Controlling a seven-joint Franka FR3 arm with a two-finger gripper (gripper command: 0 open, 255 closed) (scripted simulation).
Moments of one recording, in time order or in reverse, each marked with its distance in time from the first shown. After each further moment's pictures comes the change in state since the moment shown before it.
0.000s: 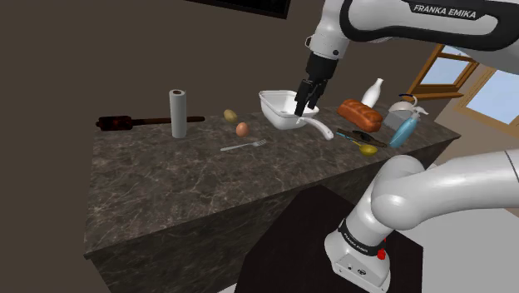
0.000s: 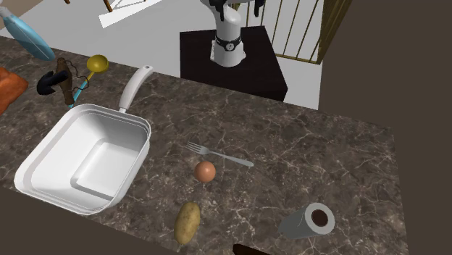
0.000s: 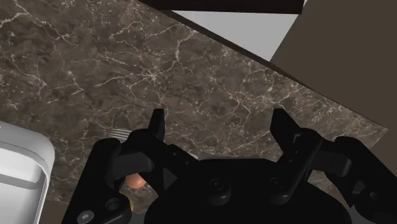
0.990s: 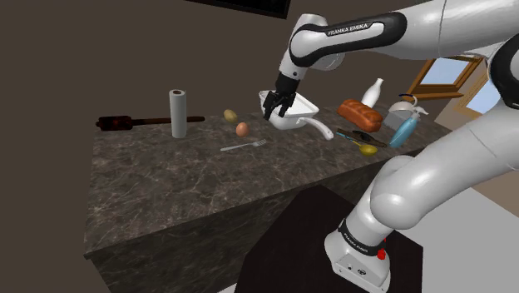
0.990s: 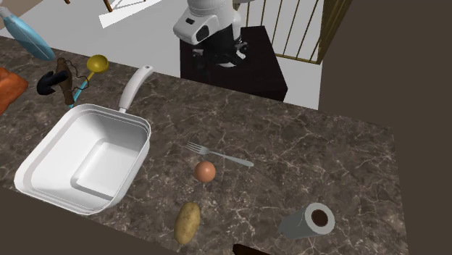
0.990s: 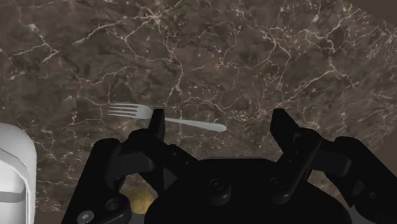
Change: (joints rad) arm -0.019 0.409 -0.134 0.041 0.087 0.407 -0.074
